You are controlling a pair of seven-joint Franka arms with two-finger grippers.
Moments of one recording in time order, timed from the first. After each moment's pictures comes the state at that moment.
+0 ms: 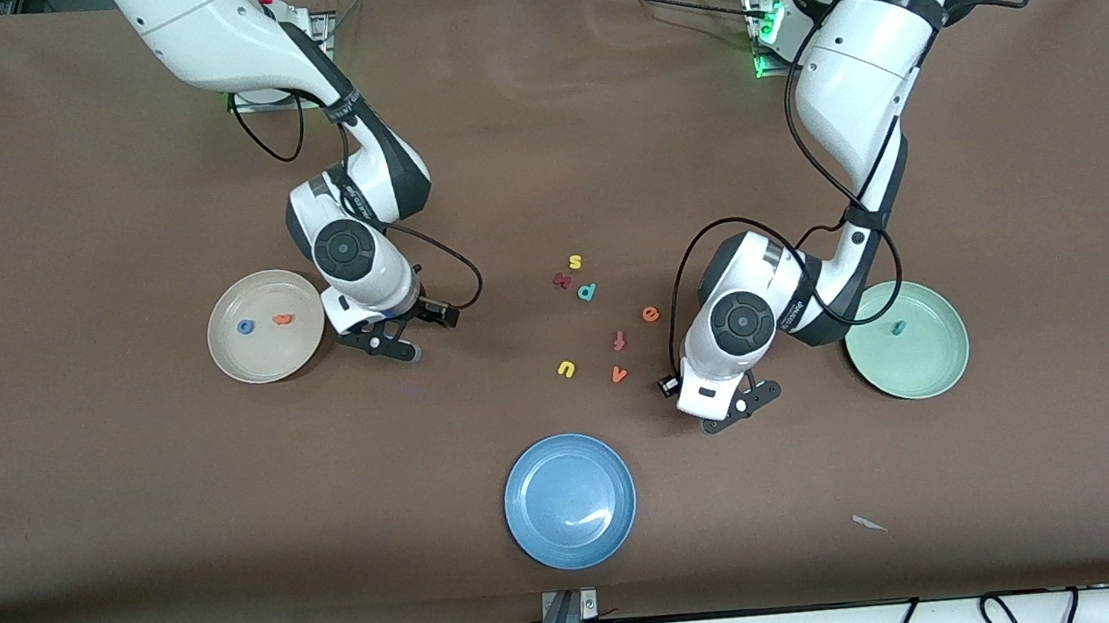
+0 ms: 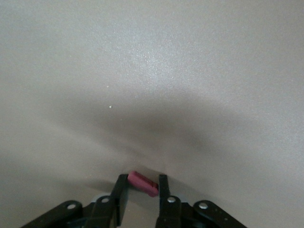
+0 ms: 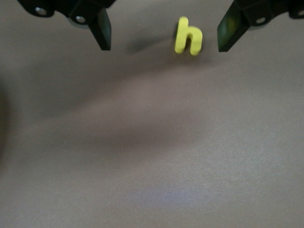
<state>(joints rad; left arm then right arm) -0.27 0.93 -0.21 -1.33 0.16 2.20 -0.96 0.46 0.58 0.05 -1.90 0.02 2.43 0.86</state>
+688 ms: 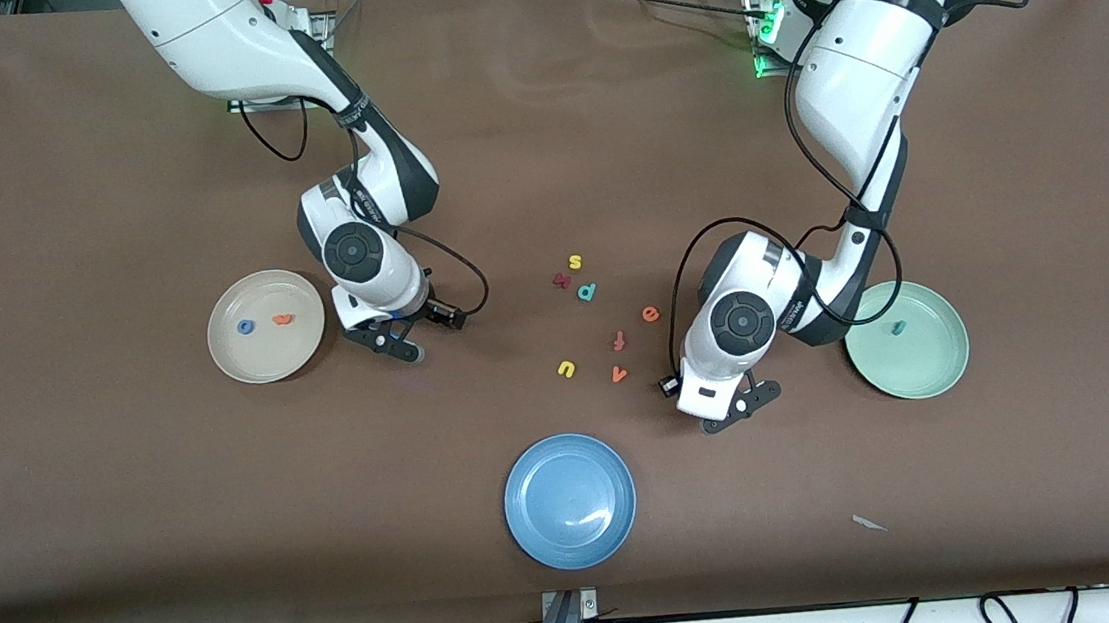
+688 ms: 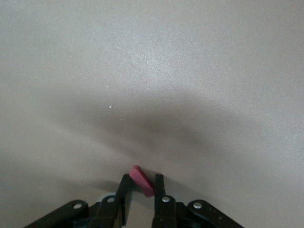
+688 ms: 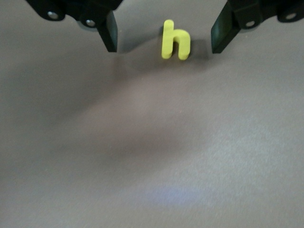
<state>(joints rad) -0.27 0.93 -0.21 -1.33 0.16 2.20 -0.96 0.46 0.60 0.07 -1.89 0.04 2.44 0.92</state>
